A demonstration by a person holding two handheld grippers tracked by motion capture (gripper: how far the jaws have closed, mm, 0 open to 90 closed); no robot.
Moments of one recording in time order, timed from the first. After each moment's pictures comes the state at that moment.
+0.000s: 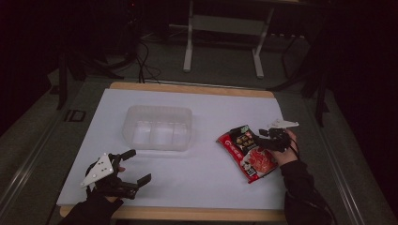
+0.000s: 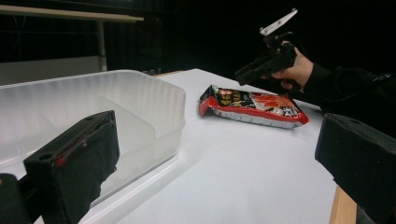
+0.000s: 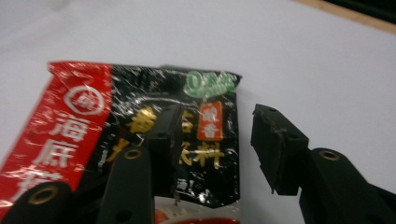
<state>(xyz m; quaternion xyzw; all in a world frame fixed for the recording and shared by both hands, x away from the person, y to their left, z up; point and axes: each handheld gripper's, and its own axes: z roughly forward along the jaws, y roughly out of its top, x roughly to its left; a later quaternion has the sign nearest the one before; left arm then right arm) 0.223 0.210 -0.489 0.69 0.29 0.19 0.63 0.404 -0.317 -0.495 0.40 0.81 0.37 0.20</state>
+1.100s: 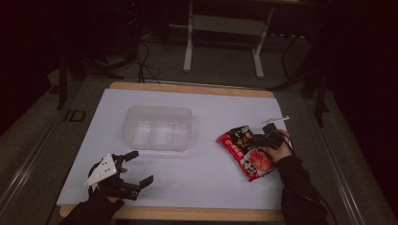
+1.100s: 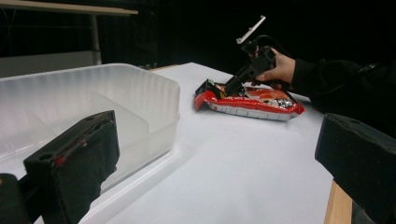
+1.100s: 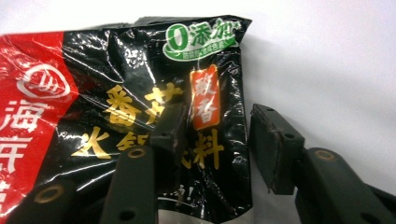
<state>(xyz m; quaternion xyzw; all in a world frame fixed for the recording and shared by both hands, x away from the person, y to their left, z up) 0.224 0.205 -0.491 0.71 0.28 0.18 0.62 0.436 -0.314 -0.520 0.46 0.82 0.32 0.10</state>
